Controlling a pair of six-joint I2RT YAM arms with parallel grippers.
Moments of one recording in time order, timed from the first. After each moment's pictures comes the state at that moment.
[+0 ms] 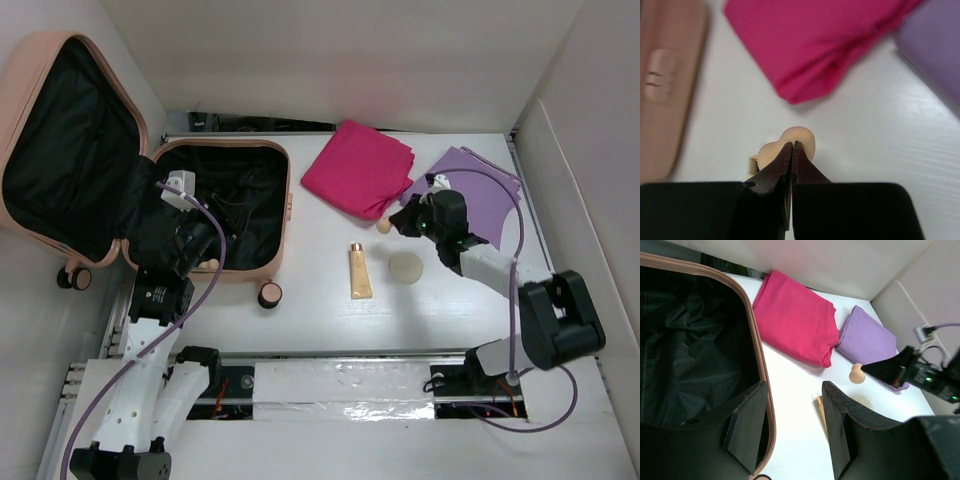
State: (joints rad) left arm -0.12 0.70 0.77 -0.16 0.30 -0.47; right arm 0.28 1.47 0.71 0.30 -0.20 0.48
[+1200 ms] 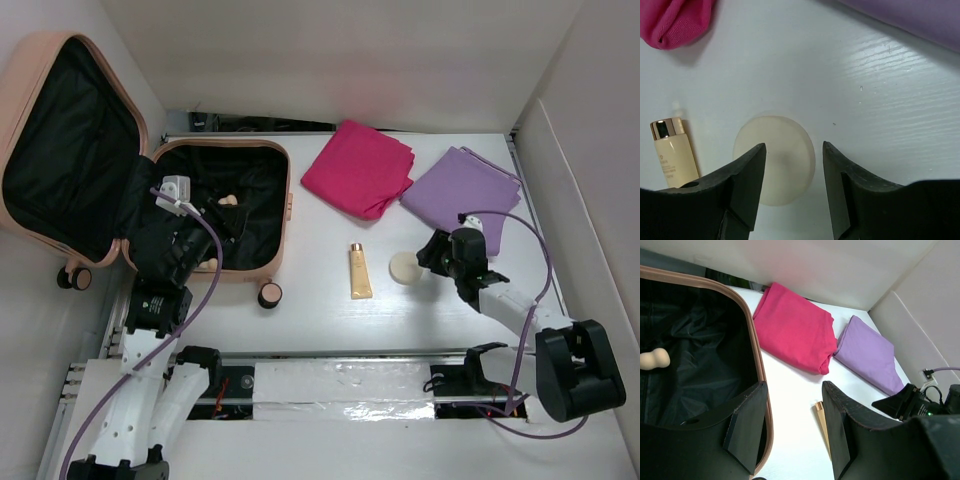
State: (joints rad) left arm -0.14 0.63 0.77 -0.17 0.24 -0.47; right arm 0.22 1.15 0.41 0.14 0.06 0.54
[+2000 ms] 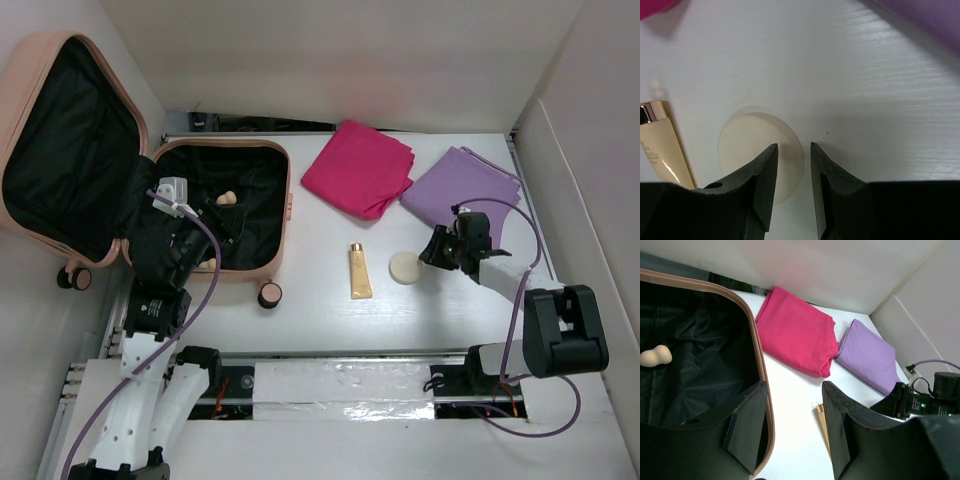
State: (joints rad) left arm -0.14 0.62 0.77 -0.18 0.23 -0.47; right arm 0.09 1.35 0.58 -0.04 -0.21 0.39
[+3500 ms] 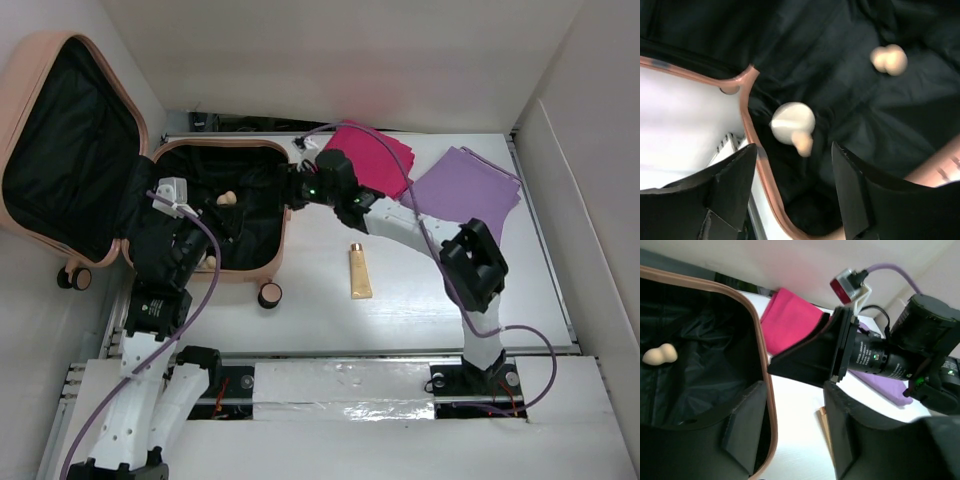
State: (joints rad) left arm -0.16 0.62 0.76 -0.19 0.17 -0.47; right arm 0.78 2.01 1.67 0.17 -0.37 0.64
